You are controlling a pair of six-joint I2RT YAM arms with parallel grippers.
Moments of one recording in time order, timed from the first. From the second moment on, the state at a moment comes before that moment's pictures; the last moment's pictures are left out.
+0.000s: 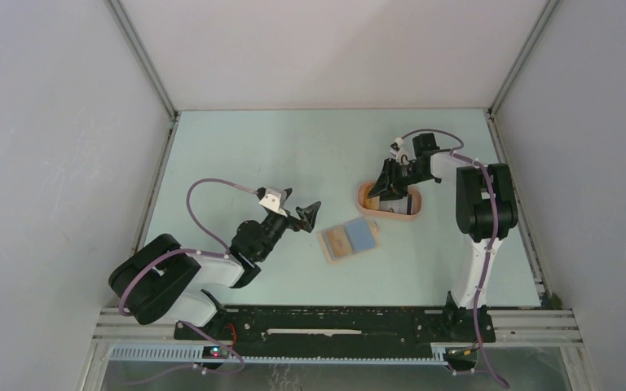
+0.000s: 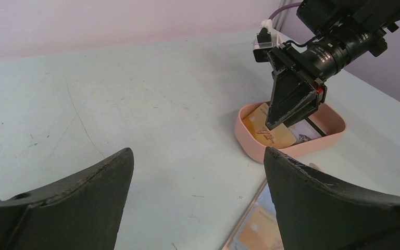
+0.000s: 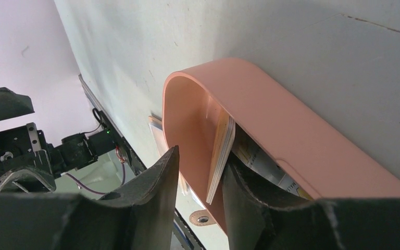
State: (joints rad) left arm -0.73 1.41 0.25 1.28 -0.18 -0.13; right arm 0.10 2.04 1.32 -0.48 -0.87 0.28
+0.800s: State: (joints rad) left arm -0.73 1.41 0.25 1.28 -0.18 -0.13; right arm 0.01 2.04 1.32 -0.51 -0.93 0.28
